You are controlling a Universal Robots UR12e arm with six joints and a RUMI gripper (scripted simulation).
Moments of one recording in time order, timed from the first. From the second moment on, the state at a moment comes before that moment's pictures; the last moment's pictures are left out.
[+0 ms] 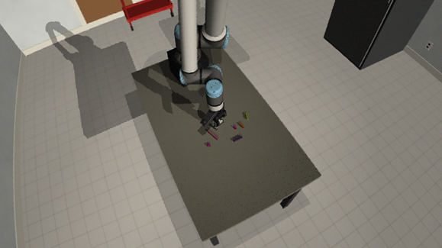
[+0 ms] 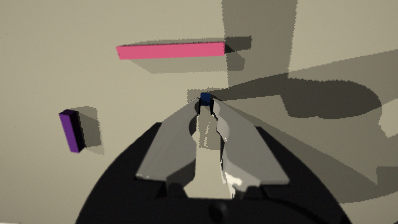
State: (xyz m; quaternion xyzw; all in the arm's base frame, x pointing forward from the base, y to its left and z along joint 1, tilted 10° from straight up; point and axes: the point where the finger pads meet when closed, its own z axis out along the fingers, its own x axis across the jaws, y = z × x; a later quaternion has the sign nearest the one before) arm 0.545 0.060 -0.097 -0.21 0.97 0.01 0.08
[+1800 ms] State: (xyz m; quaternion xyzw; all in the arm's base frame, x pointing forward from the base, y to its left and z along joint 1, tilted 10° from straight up) arm 0.544 0.060 -0.090 -0.21 0.97 0.01 0.08
